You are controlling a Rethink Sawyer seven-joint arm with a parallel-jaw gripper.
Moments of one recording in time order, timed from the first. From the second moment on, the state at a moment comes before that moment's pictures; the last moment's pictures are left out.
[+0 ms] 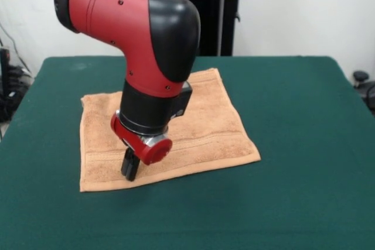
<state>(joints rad) -0.11 -0.20 -0.32 1.25 0.11 0.39 2.34</state>
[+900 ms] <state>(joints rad) -0.17 -0.27 -0.31 1.25 0.15 0.39 2.34</state>
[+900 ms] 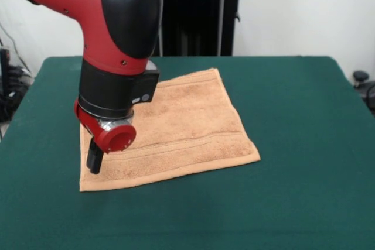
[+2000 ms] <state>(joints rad) -0.17 -0.25 -0.31 1.25 0.18 0.39 2.34</state>
